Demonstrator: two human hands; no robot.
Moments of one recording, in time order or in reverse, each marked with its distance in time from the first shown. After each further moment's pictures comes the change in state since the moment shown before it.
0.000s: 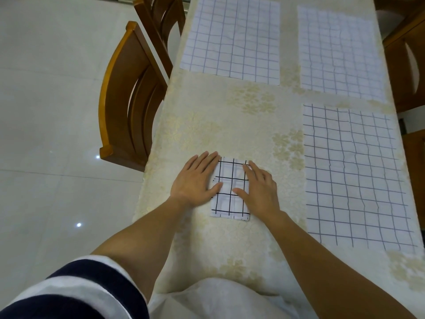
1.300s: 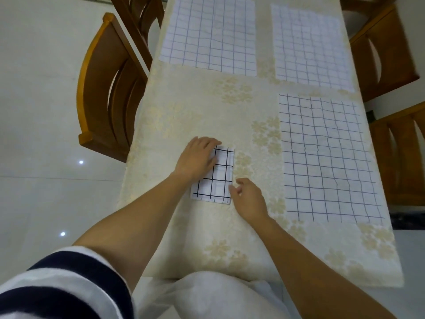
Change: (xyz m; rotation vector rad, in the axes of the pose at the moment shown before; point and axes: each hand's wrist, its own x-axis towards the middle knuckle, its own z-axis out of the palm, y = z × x) left_hand 0.034 0.044 -0.017 -0.234 0.114 0.052; right_hand -0.066 0.006 0.005 0.409 0.037 0.265
